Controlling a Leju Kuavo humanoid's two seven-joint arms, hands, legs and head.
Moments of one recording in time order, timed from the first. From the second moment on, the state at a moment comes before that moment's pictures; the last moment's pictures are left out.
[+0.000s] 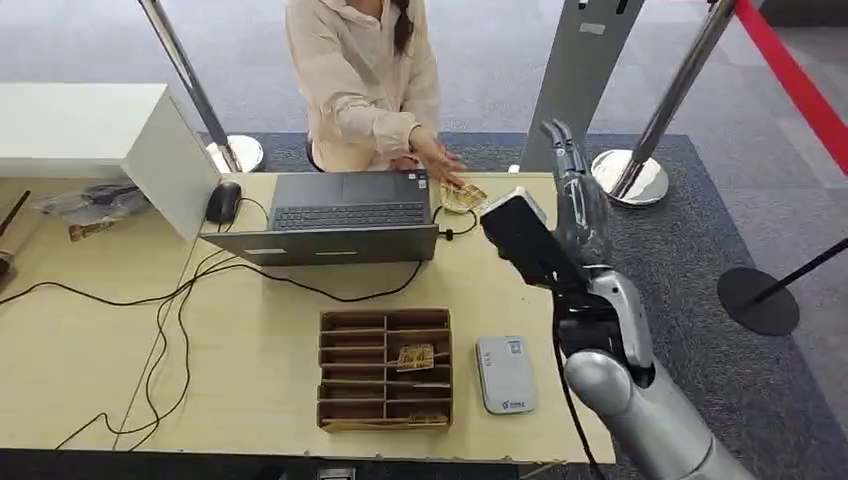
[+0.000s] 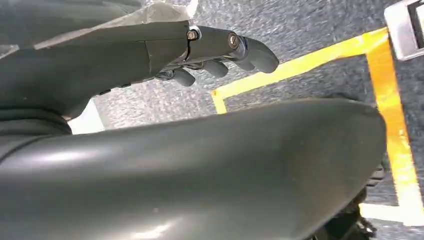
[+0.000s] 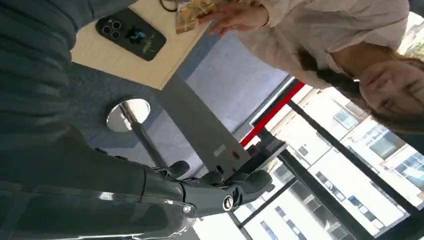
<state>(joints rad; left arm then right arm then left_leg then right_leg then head) -0.10 0.14 -0.88 -0.19 0.52 0.07 0.20 -0.41 -0.28 0.55 -1.61 0.71 -0.23 0.32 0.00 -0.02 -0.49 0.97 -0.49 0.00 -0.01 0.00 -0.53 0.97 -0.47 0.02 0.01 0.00</state>
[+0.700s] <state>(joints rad) -0.11 0.16 -0.87 -0.19 0.52 0.07 0.20 -0.13 -0.39 0.46 -1.75 0.48 -0.12 0.17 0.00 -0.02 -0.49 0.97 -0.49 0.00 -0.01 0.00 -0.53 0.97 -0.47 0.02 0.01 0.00</state>
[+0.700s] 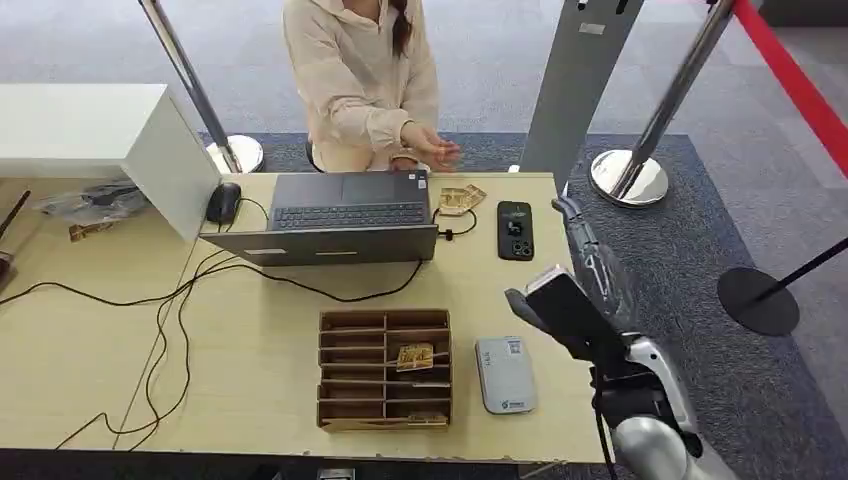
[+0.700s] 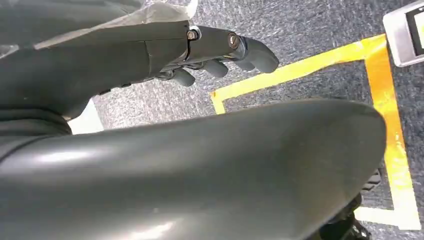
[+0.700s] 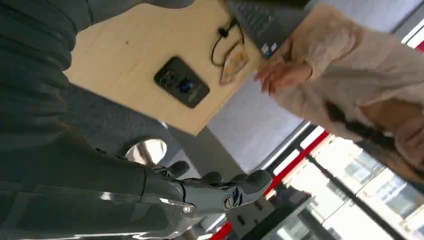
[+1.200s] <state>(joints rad) -0.11 0.17 -0.87 -0.19 0.50 0.06 0.17 -0.17 -0.45 0.58 -1.80 0.27 0.13 0.13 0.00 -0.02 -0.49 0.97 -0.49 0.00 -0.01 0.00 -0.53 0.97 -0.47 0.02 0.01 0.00</state>
